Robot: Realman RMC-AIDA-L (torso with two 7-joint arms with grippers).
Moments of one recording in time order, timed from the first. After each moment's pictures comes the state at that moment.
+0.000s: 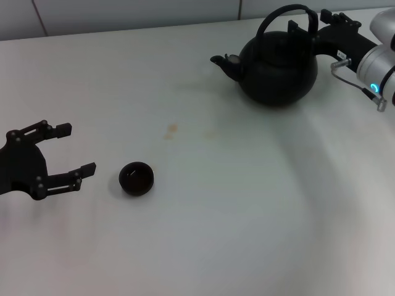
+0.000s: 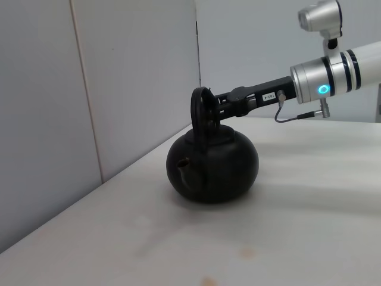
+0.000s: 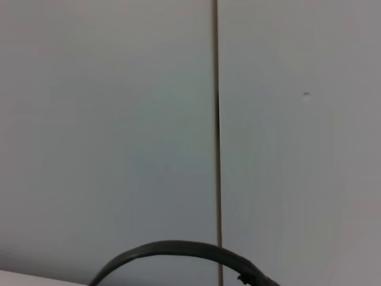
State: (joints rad) left arm -0.33 -2.06 0.81 0.81 1.87 1.54 -1.09; right arm 0.63 2.09 -0.69 -0.31 -1.21 -0.77 0.75
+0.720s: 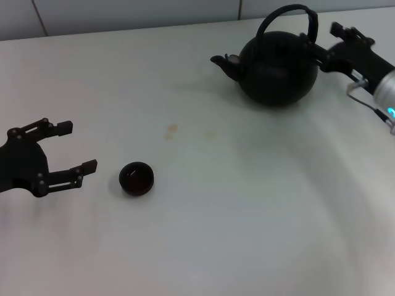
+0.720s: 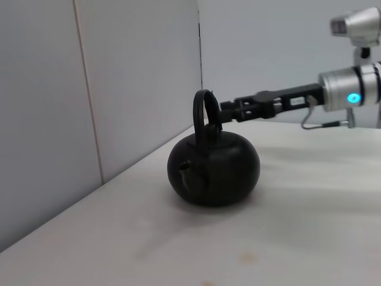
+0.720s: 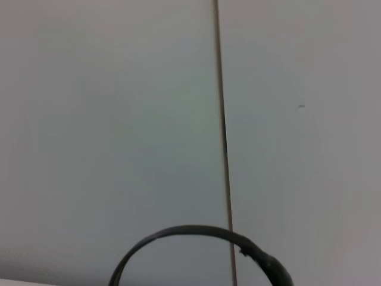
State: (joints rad) left arm -0.34 -2.06 0.81 0.81 1.87 1.54 -1.11; right arm 0.52 2.09 -0.68 -0.31 -1.21 -0.96 0.75
